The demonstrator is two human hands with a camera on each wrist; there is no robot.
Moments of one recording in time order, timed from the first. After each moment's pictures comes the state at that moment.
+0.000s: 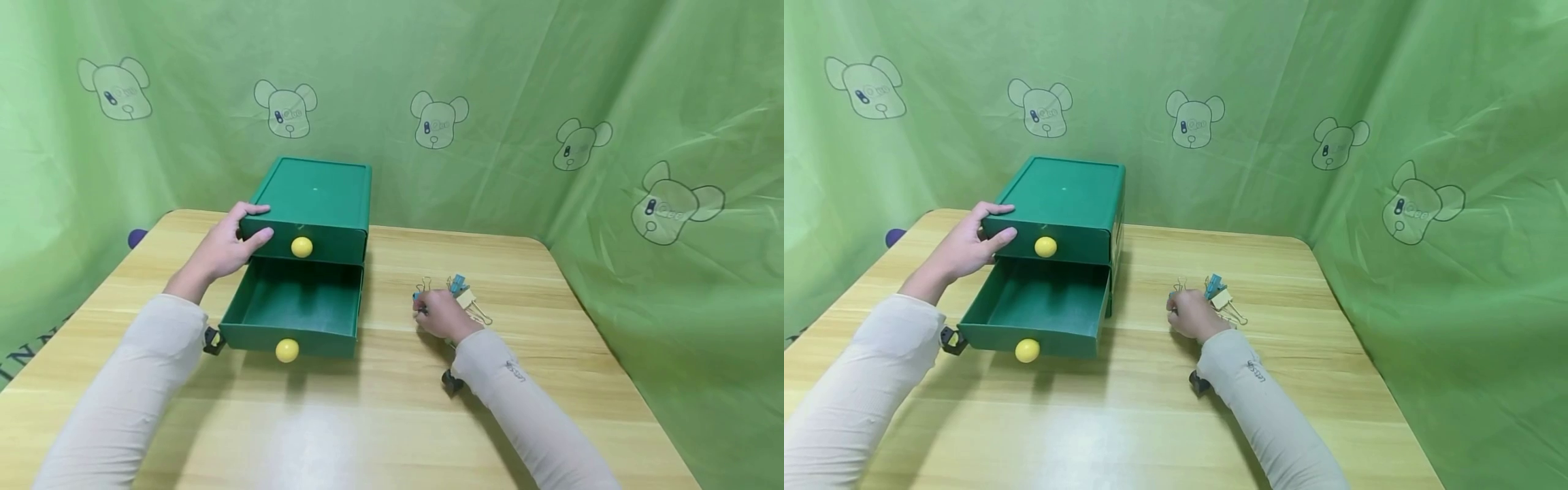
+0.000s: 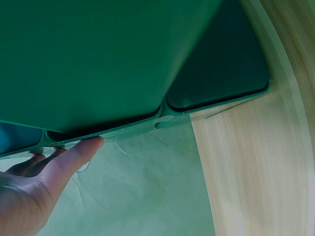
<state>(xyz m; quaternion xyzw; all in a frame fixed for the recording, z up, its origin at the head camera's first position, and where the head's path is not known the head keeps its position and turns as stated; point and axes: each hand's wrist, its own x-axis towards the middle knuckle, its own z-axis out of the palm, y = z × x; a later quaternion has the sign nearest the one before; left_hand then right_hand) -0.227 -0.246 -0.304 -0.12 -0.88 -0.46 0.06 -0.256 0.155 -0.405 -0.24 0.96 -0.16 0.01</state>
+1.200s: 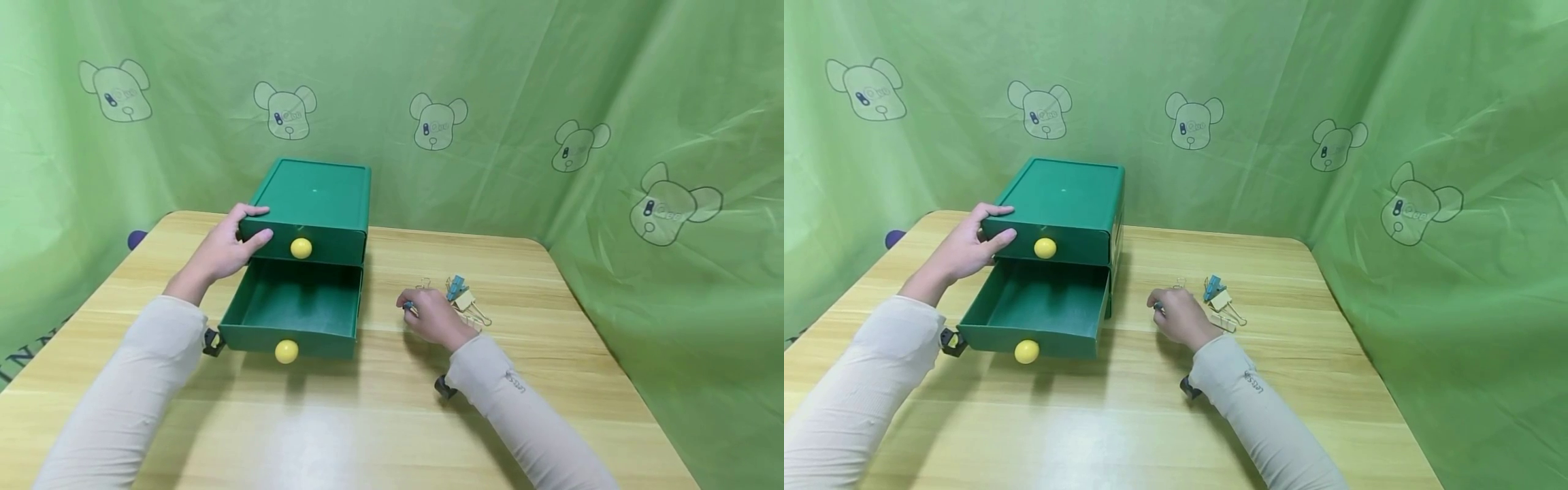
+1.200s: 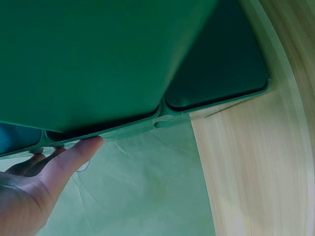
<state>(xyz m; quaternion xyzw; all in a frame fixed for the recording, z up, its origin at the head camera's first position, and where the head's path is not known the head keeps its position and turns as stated) -0.226 -0.245 -0.304 -0.12 -0.88 -0.46 0.05 -0.235 0.133 -0.387 -0.32 0.93 -0.17 -0.10</state>
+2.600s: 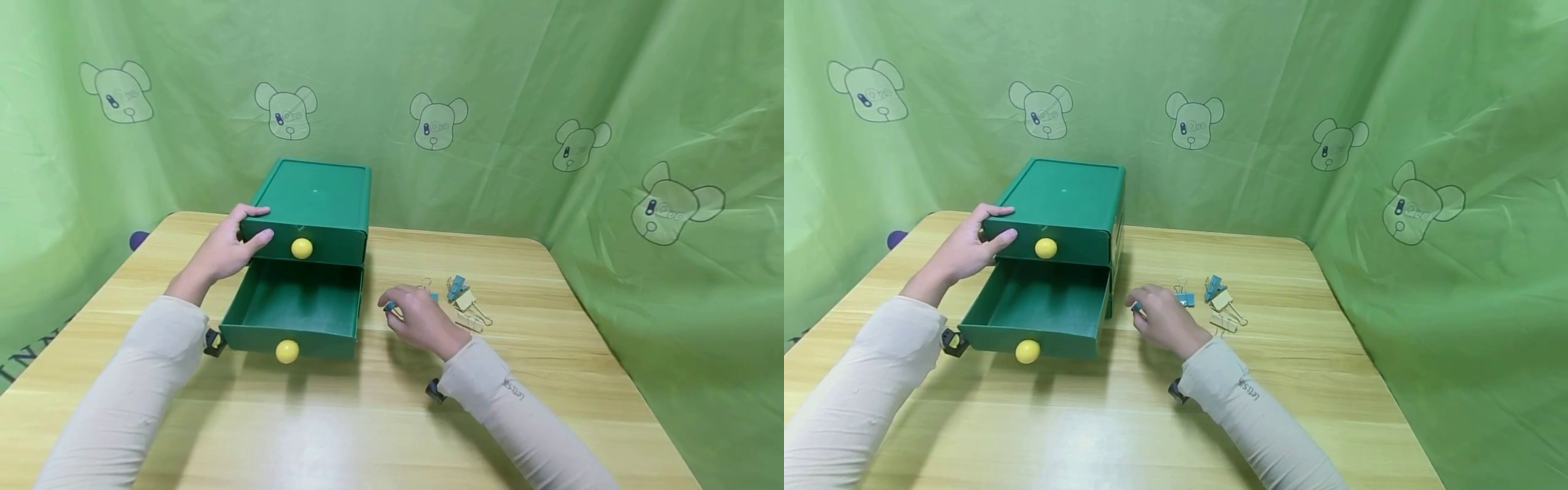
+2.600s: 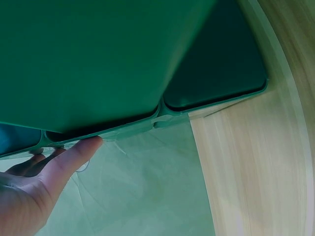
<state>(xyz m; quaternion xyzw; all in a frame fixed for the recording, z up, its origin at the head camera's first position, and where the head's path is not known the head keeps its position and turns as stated) -0.225 -0.244 -0.305 -0.12 -0.88 -0.46 0.05 -0.211 0.107 -0.363 -0.42 0.87 -0.21 -0.17</state>
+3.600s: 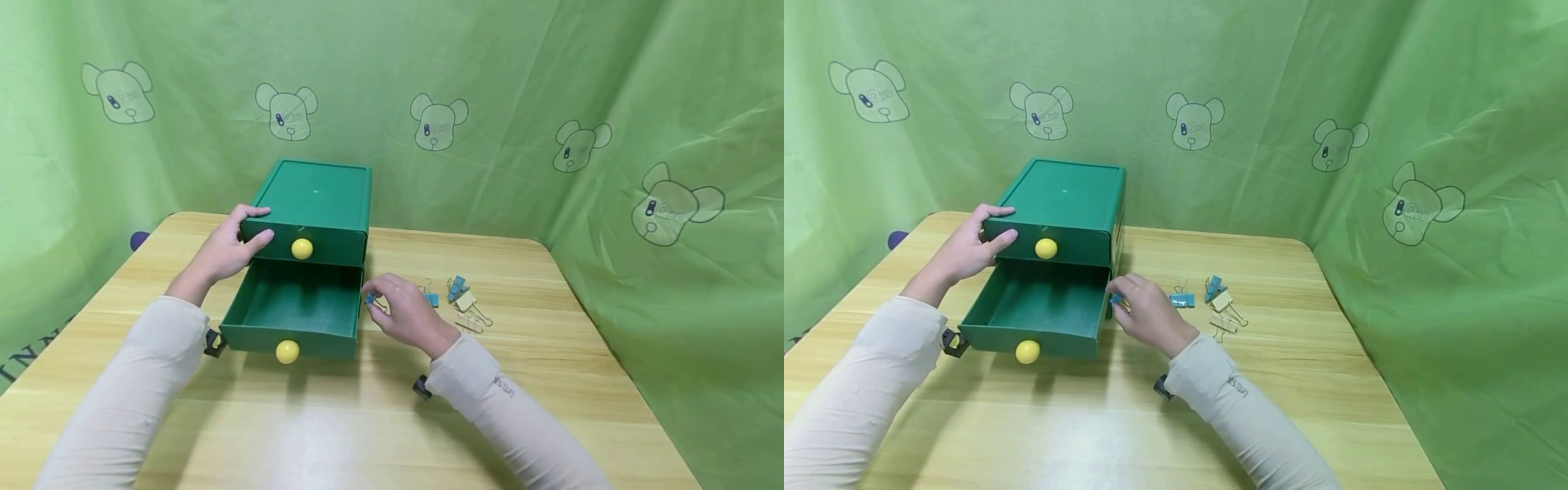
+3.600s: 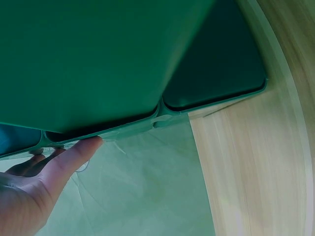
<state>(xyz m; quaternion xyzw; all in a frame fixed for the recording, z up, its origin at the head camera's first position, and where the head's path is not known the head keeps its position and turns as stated) -0.226 -0.244 -0.305 -0.12 -0.88 -0.46 0.05 -0.202 0.083 -0.345 -0.43 0.85 -0.25 -0.19</state>
